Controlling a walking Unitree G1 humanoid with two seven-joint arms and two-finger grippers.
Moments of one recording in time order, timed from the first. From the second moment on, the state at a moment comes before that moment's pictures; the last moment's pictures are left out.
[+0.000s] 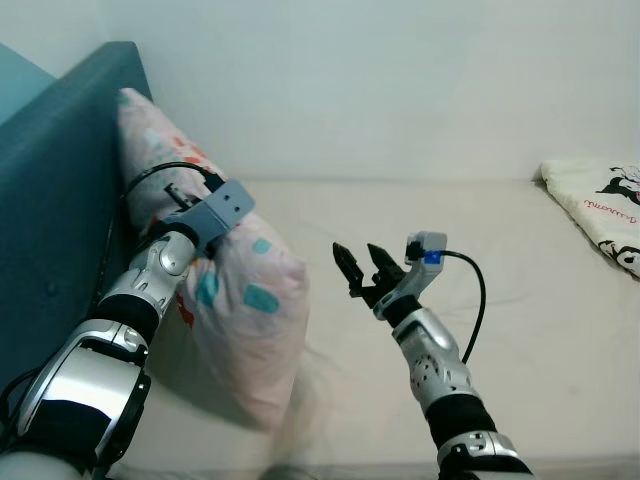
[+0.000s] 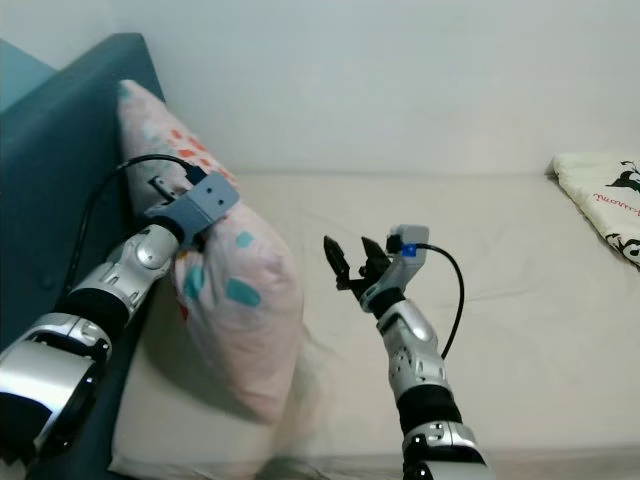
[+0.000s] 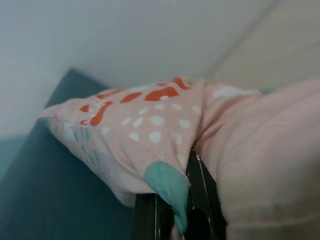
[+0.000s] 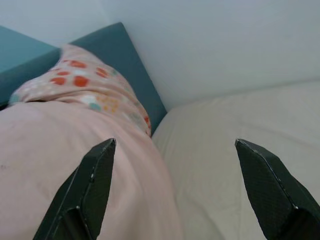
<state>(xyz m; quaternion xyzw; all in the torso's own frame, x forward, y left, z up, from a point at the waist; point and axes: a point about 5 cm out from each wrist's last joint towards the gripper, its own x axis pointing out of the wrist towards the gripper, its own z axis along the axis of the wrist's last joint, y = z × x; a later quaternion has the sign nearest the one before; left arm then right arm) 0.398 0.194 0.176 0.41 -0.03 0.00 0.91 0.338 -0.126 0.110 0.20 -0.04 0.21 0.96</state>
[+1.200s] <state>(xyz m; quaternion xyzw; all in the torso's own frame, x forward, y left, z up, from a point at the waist) 0.393 0.072 0.162 0.42 -0.09 -0.17 0.89 0.292 -0.151 0.090 0.21 0.01 0.13 0.97</state>
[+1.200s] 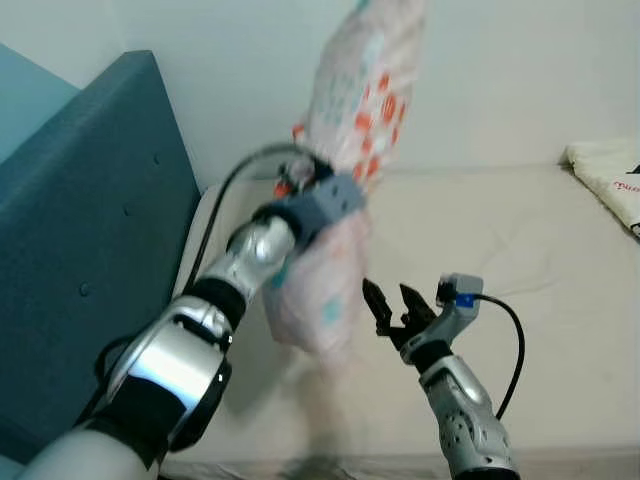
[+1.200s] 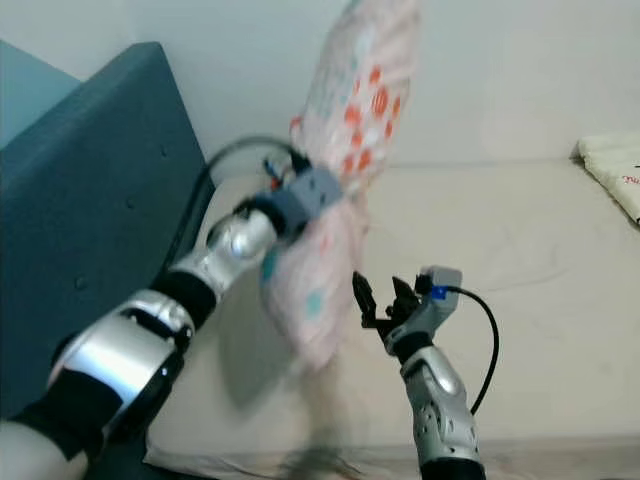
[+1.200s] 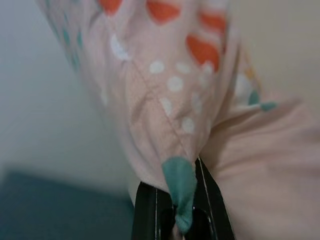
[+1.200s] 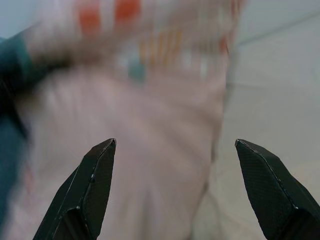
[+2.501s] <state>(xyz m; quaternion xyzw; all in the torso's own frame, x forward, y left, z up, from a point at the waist) 0.398 -0.010 0.225 -0.16 0.14 -0.23 0.95 0.301 -0.163 0.101 0.19 0.01 0.11 0.97</state>
